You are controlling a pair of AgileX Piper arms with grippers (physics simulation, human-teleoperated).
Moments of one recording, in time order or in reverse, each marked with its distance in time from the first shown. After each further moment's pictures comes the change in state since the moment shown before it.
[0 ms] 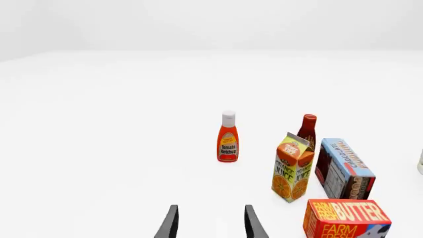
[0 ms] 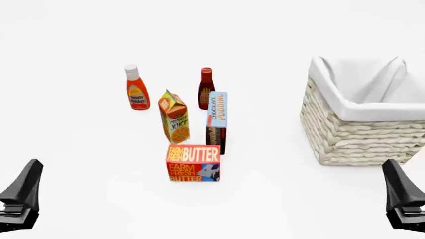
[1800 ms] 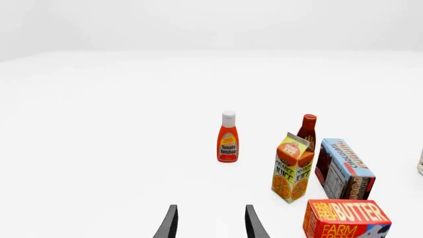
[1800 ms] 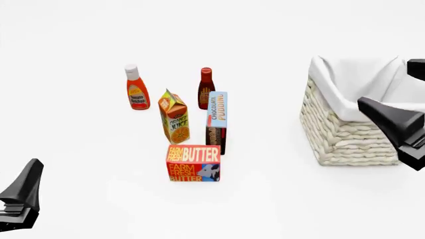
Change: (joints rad) left arm 0.000 0.005 -0.003 -0.001 0.000; right arm 0.366 0.543 -0.726 0.477 -0.490
